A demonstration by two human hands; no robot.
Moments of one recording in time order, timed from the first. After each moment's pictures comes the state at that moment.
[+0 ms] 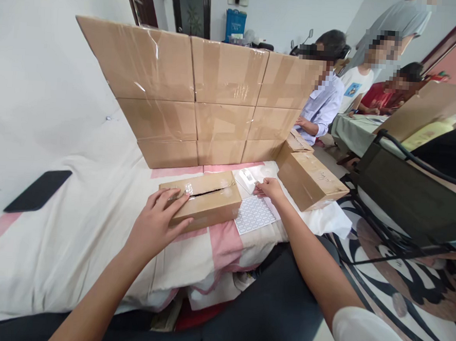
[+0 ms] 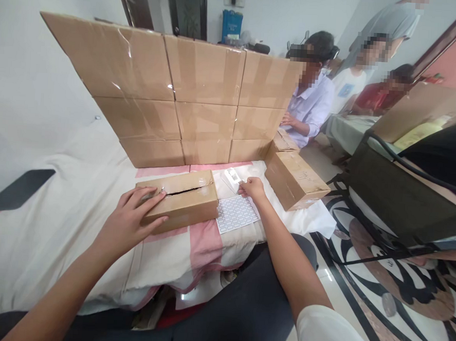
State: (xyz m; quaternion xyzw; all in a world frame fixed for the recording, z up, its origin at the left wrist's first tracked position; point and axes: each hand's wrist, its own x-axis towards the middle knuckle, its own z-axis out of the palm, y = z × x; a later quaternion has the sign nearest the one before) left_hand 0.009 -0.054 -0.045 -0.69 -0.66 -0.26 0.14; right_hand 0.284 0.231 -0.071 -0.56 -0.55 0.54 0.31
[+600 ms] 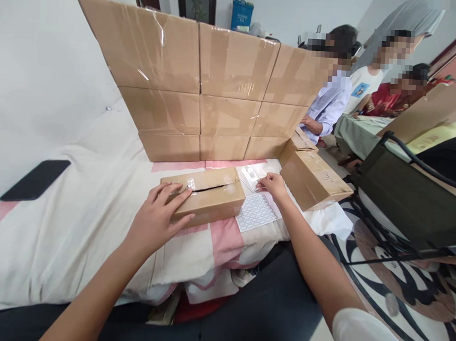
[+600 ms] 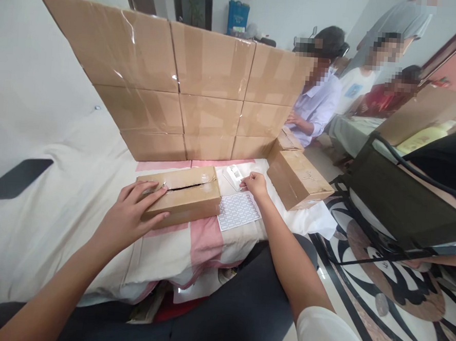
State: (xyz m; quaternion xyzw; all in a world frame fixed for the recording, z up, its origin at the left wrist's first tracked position) left_hand 0.011 -0.054 -0.043 -0.69 -0.66 -0.27 0.13; right_hand 0.280 0.228 -0.068 -0.52 -0.56 0.53 0.37
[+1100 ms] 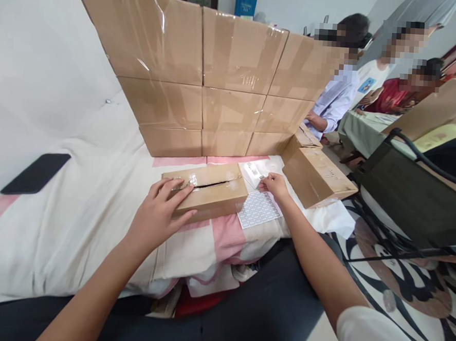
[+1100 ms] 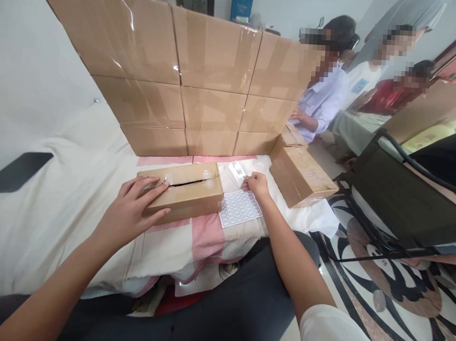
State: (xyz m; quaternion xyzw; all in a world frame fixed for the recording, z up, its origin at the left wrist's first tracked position) left_hand 0.011 -0.056 -0.043 -0.68 -0.67 -0.26 0.13; right_hand 0.282 0.227 -0.086 -0.53 -0.56 0.52 0.38
